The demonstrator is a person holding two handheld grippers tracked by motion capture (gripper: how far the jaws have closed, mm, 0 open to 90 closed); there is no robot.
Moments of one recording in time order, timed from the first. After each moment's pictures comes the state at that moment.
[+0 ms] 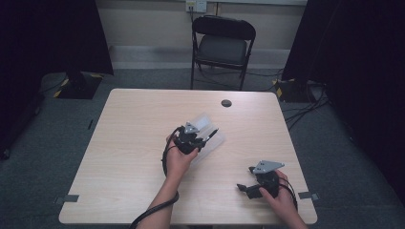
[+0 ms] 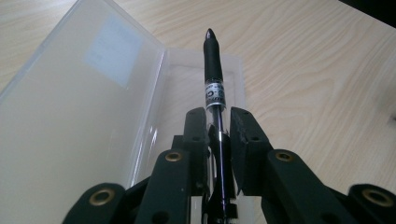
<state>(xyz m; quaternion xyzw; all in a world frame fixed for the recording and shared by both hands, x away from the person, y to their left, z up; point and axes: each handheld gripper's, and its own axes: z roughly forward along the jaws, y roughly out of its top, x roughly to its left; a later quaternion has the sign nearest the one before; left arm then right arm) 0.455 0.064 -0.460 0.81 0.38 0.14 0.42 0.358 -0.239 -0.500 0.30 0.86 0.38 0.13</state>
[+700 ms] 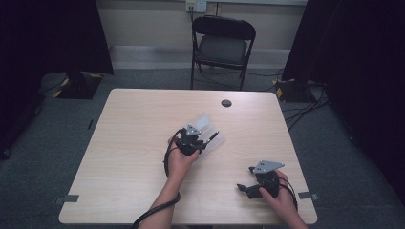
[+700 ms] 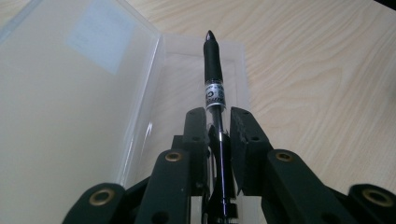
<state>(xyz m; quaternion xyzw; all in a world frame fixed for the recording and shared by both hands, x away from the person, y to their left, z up) 0.456 0.060 -0.472 0.82 0.38 0.14 0.41 0.358 -0.239 -0.500 0.30 0.86 0.38 0.13</state>
